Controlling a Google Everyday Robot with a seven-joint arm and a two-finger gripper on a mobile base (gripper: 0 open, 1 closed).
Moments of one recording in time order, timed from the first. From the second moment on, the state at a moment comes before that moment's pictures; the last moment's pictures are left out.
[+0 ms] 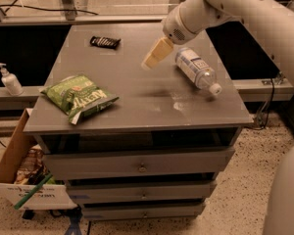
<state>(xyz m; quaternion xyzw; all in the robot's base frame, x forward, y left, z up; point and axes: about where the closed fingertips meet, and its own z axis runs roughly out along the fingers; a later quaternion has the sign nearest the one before) 0.719 -0.035 0.905 -0.56 0.73 0.11 0.38</state>
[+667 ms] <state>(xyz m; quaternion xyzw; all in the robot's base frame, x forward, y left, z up) 0.799 0.015 0.888 -0.53 0.72 0.15 0.41</state>
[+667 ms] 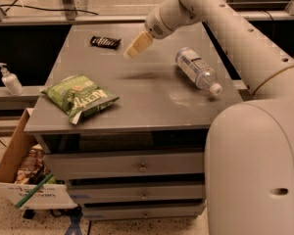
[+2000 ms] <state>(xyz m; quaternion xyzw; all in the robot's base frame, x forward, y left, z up) 0.824 0.088 0.873 -0.52 0.72 0.22 0.42</state>
